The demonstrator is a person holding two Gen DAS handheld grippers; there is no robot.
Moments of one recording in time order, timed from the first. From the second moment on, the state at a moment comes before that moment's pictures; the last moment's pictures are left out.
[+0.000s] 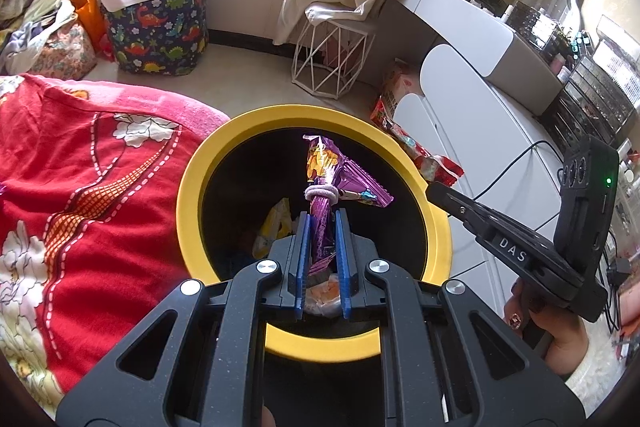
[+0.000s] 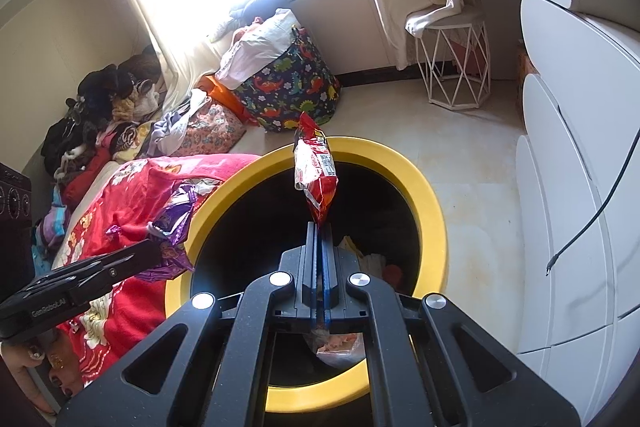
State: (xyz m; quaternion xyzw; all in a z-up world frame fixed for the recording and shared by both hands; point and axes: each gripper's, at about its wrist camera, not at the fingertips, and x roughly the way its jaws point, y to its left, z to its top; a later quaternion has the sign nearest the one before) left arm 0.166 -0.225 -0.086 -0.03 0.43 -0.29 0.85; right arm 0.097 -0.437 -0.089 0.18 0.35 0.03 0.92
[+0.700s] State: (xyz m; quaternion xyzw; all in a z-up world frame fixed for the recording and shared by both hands) left arm 0.156 -0.202 -0.069 -0.03 0.39 -0.25 0.89; right arm 0.092 -0.438 -0.085 0.17 0.33 0.00 0.93
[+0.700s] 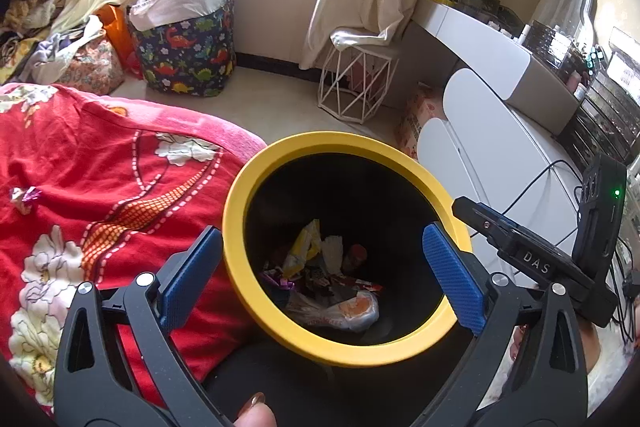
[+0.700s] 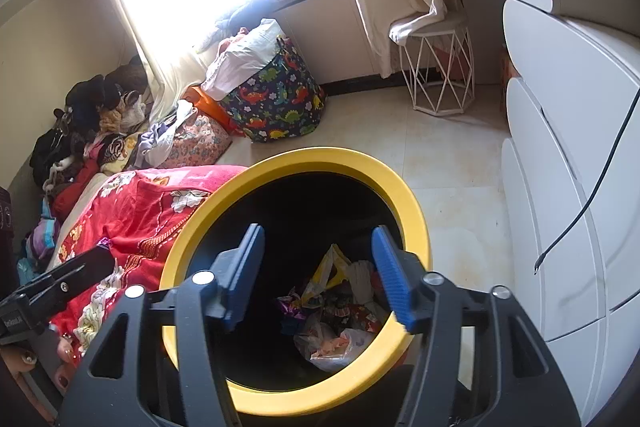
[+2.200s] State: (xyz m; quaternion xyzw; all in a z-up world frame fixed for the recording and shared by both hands) left arm 0.111 -0.013 -0.023 -0.06 0.29 -0.04 0.95; right arm 0.112 -0.263 -0.026 0.06 0.28 0.16 0.95
